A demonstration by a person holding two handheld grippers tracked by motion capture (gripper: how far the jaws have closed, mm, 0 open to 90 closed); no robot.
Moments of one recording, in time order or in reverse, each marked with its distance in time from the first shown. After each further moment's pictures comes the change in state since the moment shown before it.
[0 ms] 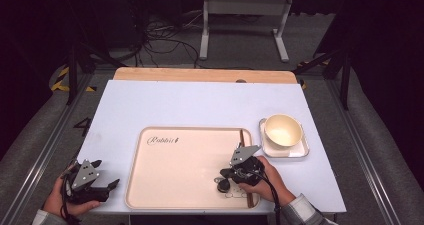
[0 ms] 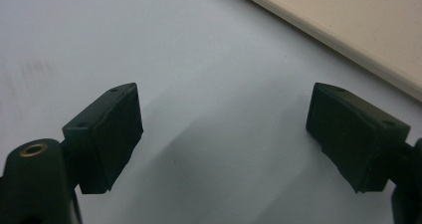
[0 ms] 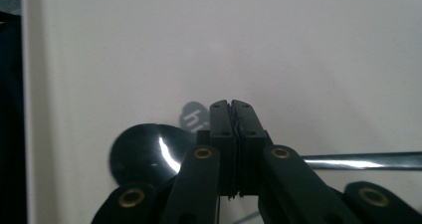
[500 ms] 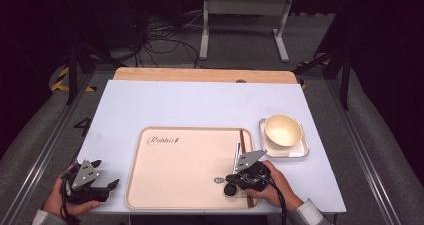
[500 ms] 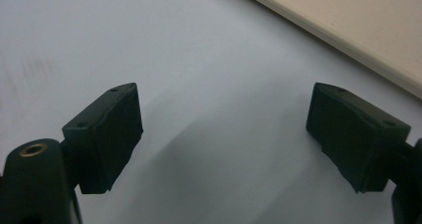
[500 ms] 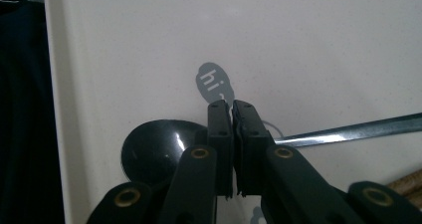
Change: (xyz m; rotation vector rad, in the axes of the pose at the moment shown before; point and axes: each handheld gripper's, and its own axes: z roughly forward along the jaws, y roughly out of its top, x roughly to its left) left arm 0.000 0.000 0.000 0.003 0.004 0.001; right arm 0.004 -0.017 -0.012 0.034 0.017 0.010
